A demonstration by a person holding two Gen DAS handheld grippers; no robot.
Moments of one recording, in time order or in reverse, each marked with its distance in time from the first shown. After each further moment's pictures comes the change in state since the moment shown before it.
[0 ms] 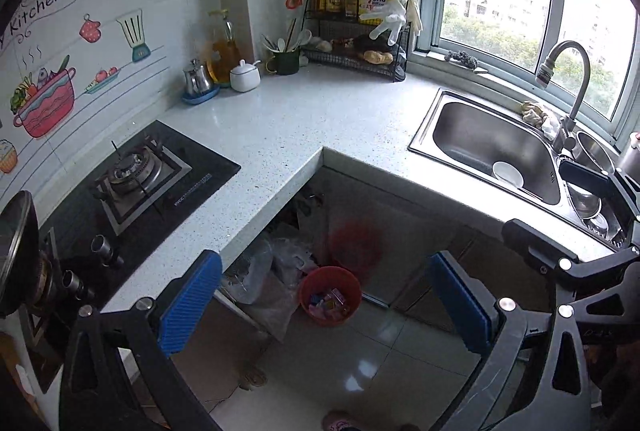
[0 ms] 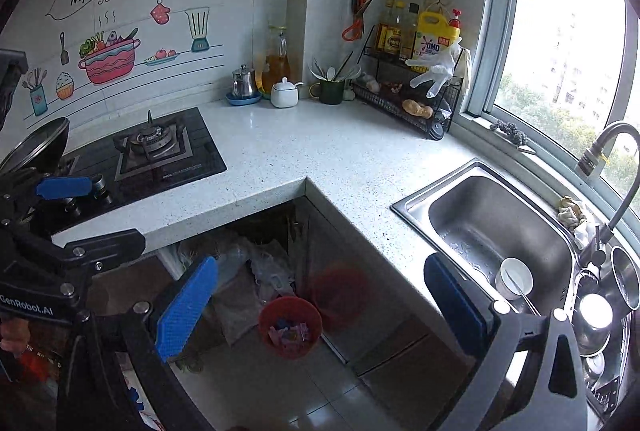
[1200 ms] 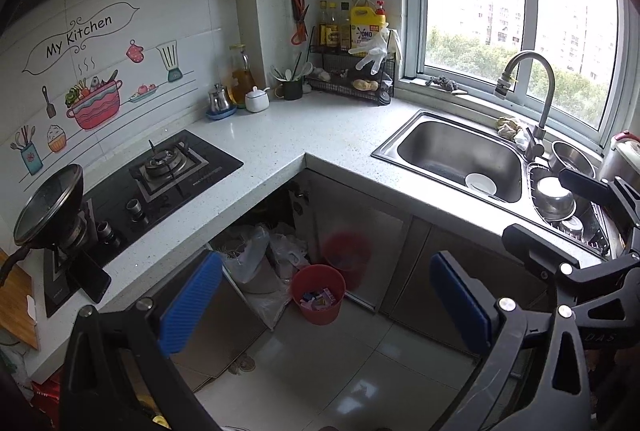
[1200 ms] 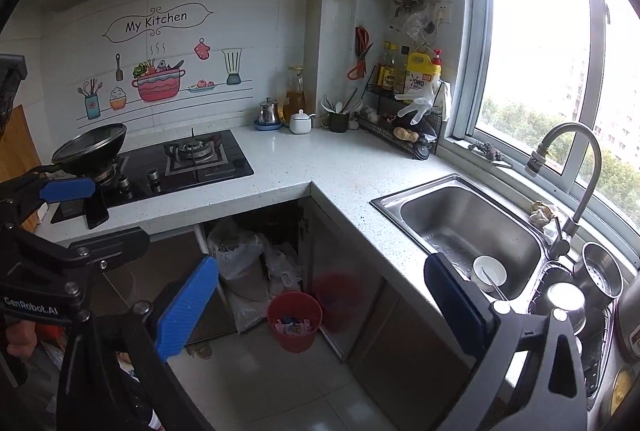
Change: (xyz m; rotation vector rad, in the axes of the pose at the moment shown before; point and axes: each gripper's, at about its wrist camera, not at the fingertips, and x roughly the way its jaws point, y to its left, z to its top) left arm -0.132 -0.106 -0.076 -0.044 -0.108 0.080; right arm -0.126 -0.012 -0.064 -0.005 -0.119 0.040
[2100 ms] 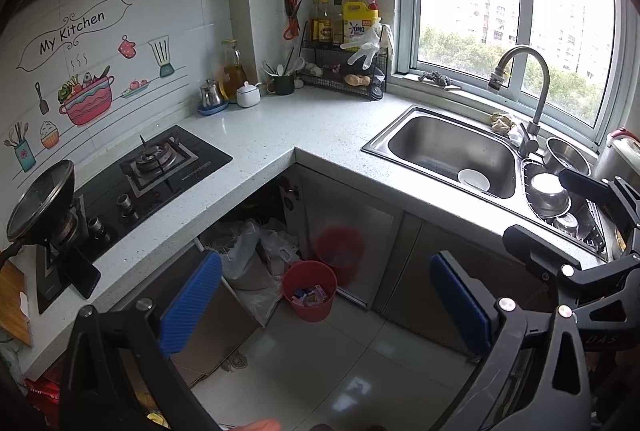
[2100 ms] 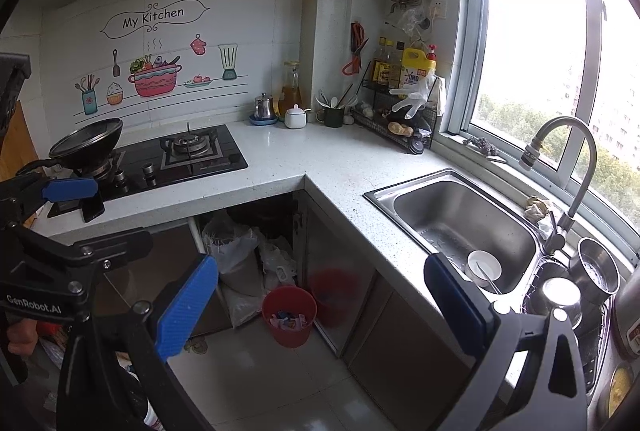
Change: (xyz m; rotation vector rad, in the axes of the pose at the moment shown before) left arm 0.004 -0.015 -0.005 -0.004 0.007 -0.023; right arm -0.009 0.006 -0.006 0.010 0.017 -0.029
